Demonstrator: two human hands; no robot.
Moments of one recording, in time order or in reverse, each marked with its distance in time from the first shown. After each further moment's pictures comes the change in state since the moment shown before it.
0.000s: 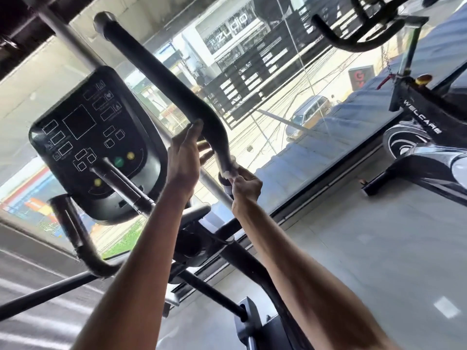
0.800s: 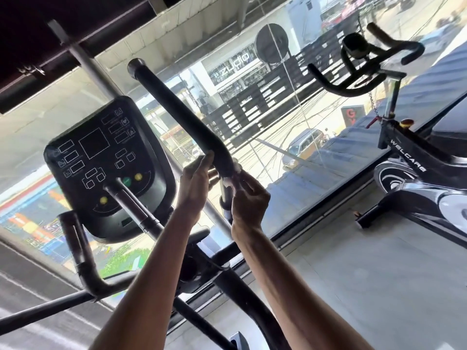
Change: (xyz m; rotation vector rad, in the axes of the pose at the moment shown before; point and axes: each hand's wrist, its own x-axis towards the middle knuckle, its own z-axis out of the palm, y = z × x) left_hand -0.001 -0.003 -0.006 -0.026 -0.051 -0.016; right_hand -0.073 -0.061 0.006 0.104 -0.082 -0.362
